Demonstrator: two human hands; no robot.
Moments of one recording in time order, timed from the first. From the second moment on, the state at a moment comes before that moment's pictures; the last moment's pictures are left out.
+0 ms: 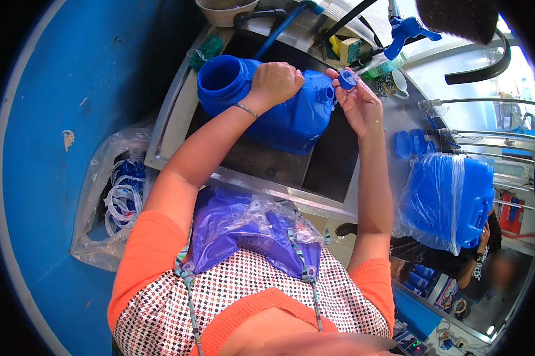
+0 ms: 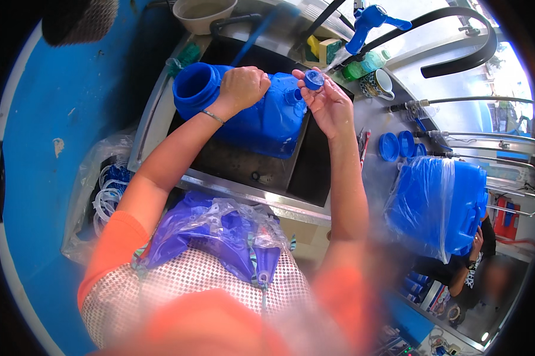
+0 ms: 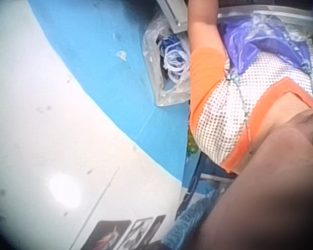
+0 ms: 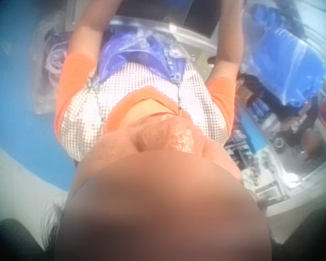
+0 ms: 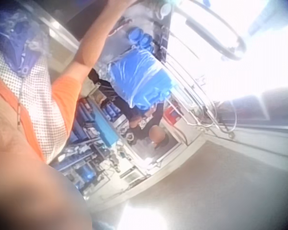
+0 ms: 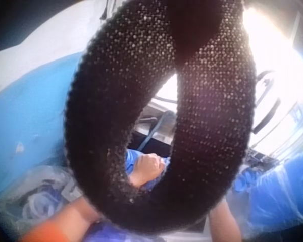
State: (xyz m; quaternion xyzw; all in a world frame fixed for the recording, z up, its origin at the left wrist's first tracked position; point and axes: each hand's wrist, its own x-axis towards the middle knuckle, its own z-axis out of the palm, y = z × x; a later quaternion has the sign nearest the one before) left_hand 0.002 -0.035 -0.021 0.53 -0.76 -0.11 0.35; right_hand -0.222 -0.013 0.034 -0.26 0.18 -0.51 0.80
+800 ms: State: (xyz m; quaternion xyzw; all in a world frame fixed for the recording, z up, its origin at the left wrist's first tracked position) left_hand -0.015 -0.045 -0.023 0.54 -0.76 -0.07 0.35; right_hand -0.220 0.001 0.051 -0.85 0.46 -0.23 0.12
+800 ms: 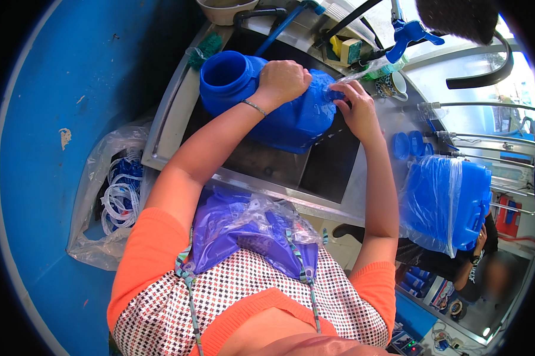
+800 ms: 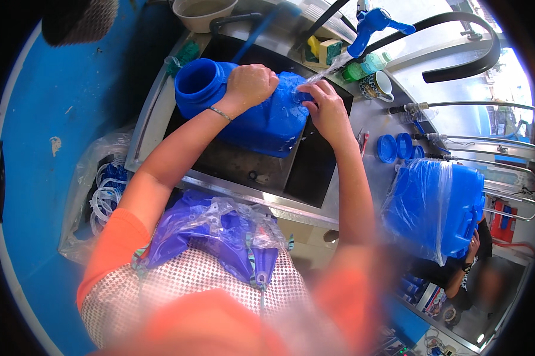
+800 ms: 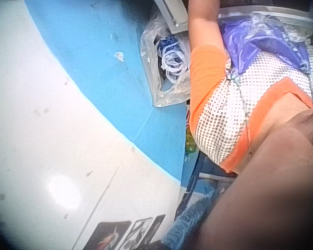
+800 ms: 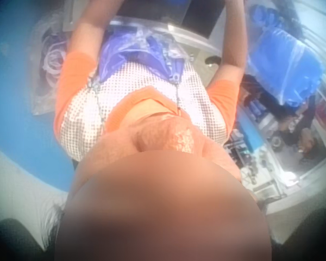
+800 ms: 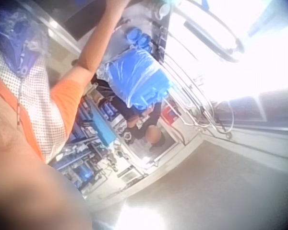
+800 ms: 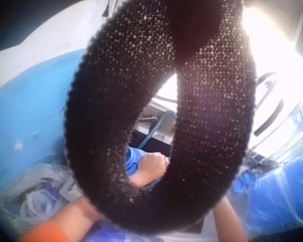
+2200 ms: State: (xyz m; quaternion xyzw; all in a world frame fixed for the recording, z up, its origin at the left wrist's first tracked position) left_hand -0.063 -0.010 -0.068 0.26 -0.90 -0.11 0.34; right_hand -0.281 0.090 0.025 -0.58 0.76 -0.11 0.27
